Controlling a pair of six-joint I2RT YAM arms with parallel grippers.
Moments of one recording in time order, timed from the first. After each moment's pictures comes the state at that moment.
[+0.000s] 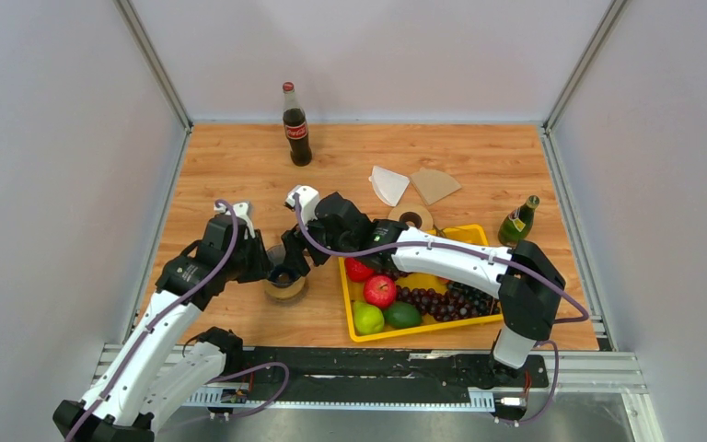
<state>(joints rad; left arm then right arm) -0.40 0.75 0.79 -0.89 -0.04 -0.50 1.07 1.72 1.34 -0.14 -0.13 0.24</state>
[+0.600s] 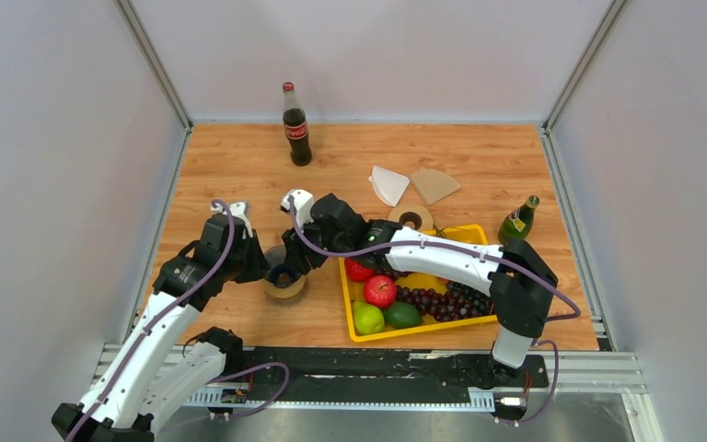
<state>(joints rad) -0.40 0.74 0.81 -0.92 -0.04 -0.53 1.07 1.75 1.36 -0.14 -0.18 0.24</state>
